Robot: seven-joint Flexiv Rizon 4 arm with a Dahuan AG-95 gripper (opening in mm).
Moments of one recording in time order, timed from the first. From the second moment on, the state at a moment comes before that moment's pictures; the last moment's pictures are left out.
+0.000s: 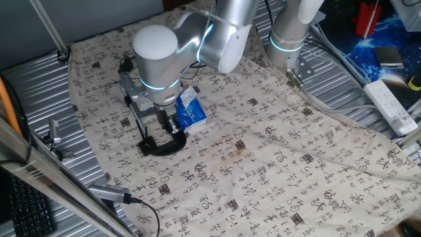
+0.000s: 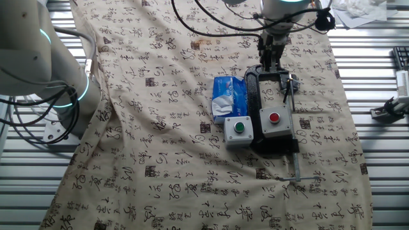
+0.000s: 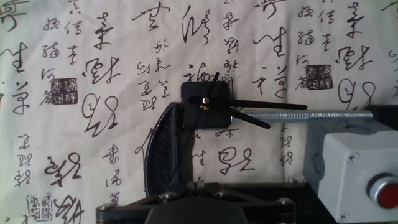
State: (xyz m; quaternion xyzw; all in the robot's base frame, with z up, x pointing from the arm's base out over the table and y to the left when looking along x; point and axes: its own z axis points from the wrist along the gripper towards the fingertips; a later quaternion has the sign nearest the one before) arm 0.536 0.102 0.072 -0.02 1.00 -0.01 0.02
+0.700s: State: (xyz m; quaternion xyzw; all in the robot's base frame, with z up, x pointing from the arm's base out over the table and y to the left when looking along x) arm 0.539 0.106 0.058 -0.03 1.00 -0.01 0.02
